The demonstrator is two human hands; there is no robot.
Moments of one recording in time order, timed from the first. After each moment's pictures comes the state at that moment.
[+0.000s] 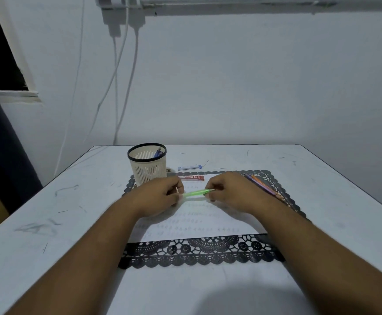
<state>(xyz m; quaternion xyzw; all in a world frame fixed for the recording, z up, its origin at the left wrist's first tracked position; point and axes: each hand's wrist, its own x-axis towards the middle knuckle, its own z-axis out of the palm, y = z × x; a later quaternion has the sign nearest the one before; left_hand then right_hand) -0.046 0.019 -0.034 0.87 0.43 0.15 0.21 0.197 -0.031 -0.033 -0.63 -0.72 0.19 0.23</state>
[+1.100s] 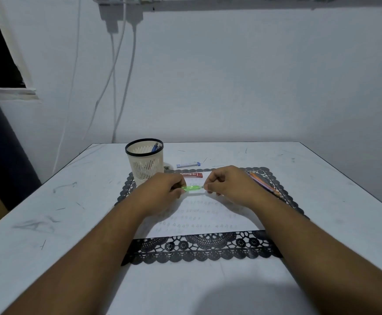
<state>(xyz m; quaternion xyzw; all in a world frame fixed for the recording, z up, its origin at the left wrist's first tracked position) -0.031 0.012 -0.038 0.87 0.43 0.19 0.14 0.201 -0.027 -0.038 -0.62 -0.66 0.26 0.33</state>
